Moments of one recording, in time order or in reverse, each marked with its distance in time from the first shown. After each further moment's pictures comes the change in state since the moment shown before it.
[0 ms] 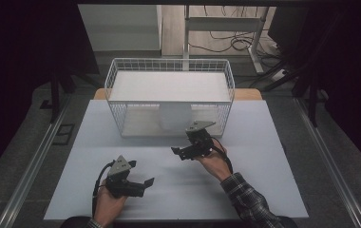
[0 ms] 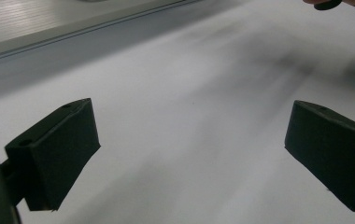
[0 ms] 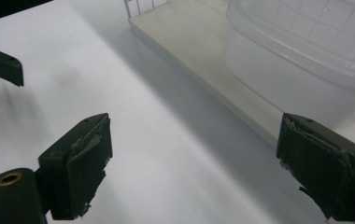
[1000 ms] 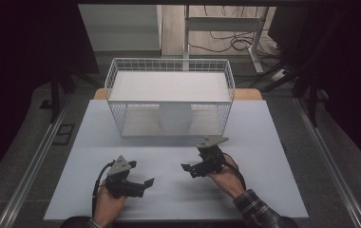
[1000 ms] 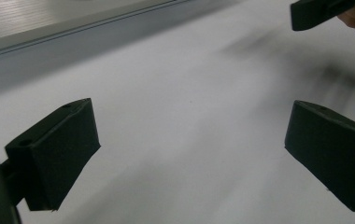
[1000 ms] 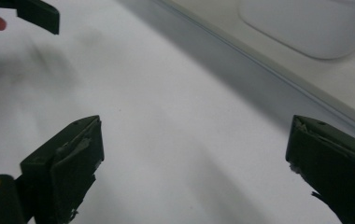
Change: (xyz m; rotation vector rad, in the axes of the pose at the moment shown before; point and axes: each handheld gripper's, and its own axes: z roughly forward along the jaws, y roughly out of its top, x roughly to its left) left arm 0.001 0.000 0.000 0.007 -0.014 -0.003; right arm 0.017 -0.042 -0.036 0.026 0.015 0.015
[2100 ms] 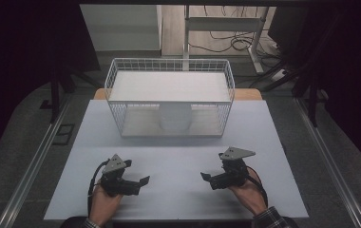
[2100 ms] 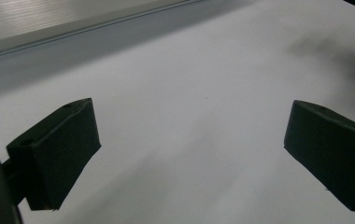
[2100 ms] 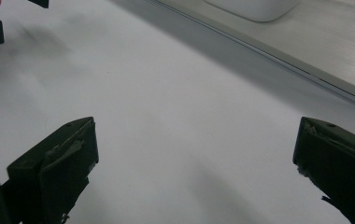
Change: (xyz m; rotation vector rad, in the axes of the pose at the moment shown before) left arm 0.011 0.000 -0.011 0.008 0.032 -0.027; right arm 0.000 -0.040 -0.060 -0.032 -0.104 0.048
